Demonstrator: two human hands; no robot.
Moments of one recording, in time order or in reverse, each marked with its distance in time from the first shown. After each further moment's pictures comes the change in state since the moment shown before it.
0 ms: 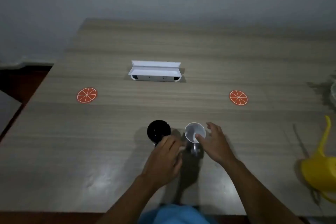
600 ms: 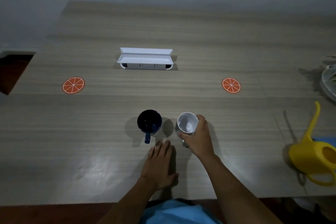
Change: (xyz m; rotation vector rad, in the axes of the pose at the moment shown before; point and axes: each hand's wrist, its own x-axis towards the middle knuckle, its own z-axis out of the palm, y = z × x) left_hand -0.039 -0.017 0.071 0.235 -0.626 -0.326; right_hand -0.010 0.012 0.038 0.117 0.126 0.048
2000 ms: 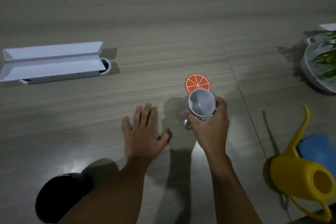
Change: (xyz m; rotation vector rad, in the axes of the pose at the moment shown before) left_hand 0.259 0.065 -0.046 -0.029 0.309 -0.118; right_hand 0.169 0.044 -0.119 0.095 0.402 0.081
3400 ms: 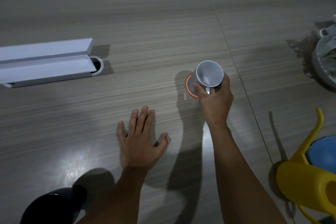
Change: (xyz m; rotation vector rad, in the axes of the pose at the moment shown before) left_hand 0.001 -0.001 -0.001 -0.034 -0.018 -0.015; right_hand 0.094 0.013 0.032 0.137 0.126 0.011
